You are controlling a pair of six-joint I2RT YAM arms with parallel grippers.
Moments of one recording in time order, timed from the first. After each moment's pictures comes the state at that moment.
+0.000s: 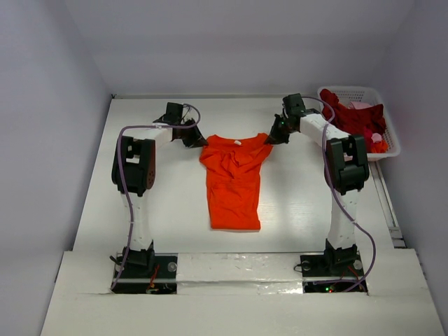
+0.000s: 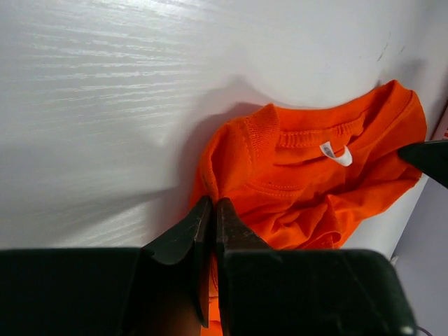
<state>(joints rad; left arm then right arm) -0.19 2.15 1.50 -0.29 0.49 -0.61 0.22 2.15 1.68 -0.56 -0.30 0.58</state>
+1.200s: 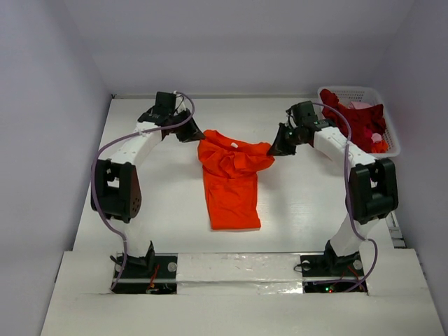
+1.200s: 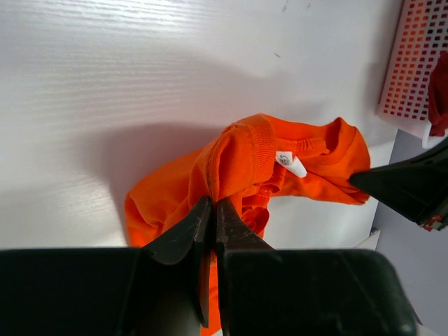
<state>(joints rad) -0.22 1.79 1.44 -0.50 0.44 -0.60 0.26 1.75 1.37 -0.60 -0.39 0.55</state>
